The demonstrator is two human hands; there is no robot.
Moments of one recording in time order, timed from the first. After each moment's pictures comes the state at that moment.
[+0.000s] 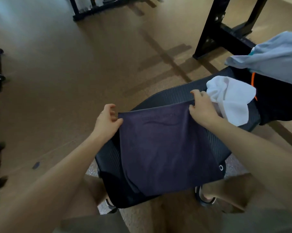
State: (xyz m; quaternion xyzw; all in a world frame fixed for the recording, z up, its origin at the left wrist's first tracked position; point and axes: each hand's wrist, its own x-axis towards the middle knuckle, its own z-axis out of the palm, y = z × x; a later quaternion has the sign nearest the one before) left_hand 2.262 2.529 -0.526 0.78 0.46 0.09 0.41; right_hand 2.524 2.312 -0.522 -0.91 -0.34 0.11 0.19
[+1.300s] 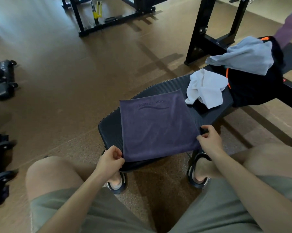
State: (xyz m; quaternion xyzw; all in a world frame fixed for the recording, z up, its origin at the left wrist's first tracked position) left_hand 2.115 2.364 -0.520 0.75 0.49 -0.01 0.45; right_hand 2.398 2.140 -0.541 -0.89 -0.07 0.23 0.40
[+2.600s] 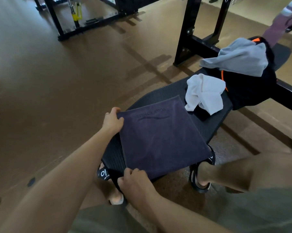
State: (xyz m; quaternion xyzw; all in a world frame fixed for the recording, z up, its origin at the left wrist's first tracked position) left_hand 2.272 2.517 -0.519 0.83 0.42 0.01 0.35; right_hand 2.195 2.294 -0.524 -0.77 -0.62 0.15 -0.06
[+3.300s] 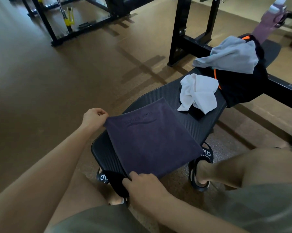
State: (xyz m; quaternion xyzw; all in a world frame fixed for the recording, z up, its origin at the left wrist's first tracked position) left_hand 2.260 2.555 -0.484 0.82 0.45 0.04 0.36; right_hand 2.220 2.261 -0.479 -0.76 -0.61 0.22 0.08
